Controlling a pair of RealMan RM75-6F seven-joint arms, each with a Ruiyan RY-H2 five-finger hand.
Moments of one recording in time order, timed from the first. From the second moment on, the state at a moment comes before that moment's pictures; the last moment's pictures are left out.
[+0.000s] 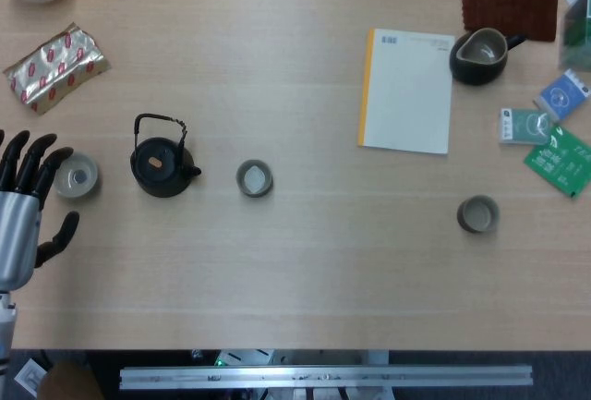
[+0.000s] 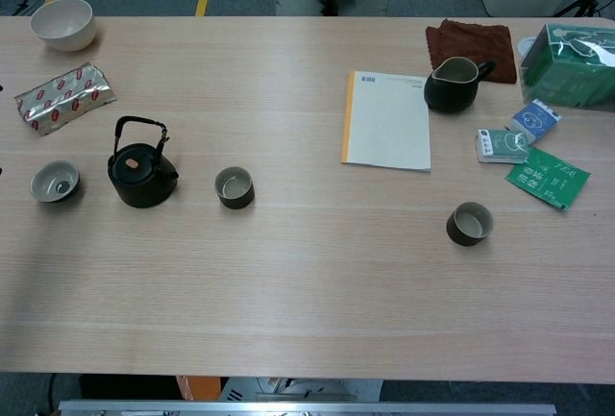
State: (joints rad) left arm -0.11 -1.26 0.07 -1.74 1.59 1.61 0.33; right arm -0.02 -1.06 -0.01 -1.42 -1.52 1.56 0.17
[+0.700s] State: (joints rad) left arm -0.06 -1.26 0.04 -1.77 1.54 1.59 0.37; right arm 0.00 -1.07 -0.01 -1.45 -1.58 1.55 0.10
